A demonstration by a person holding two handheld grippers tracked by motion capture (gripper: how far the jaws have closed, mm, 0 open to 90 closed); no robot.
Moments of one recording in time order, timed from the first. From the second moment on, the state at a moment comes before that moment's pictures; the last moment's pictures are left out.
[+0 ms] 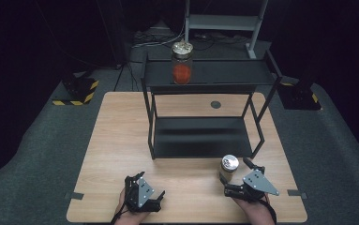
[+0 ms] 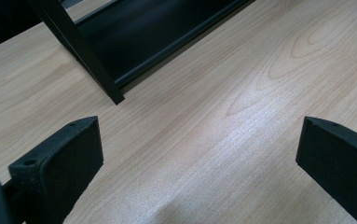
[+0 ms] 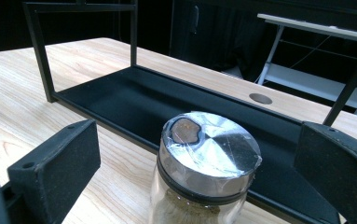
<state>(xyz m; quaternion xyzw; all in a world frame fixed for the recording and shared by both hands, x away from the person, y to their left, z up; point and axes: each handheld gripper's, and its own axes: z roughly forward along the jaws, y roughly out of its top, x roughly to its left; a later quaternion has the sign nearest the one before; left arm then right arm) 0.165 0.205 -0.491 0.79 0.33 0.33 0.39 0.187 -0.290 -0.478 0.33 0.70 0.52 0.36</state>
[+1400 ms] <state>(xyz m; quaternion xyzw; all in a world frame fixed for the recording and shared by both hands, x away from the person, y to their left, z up) 0.166 0.211 -0.492 0.78 0.34 0.32 0.41 0.212 -0.305 -0.501 0.35 0.69 0.56 0.31</state>
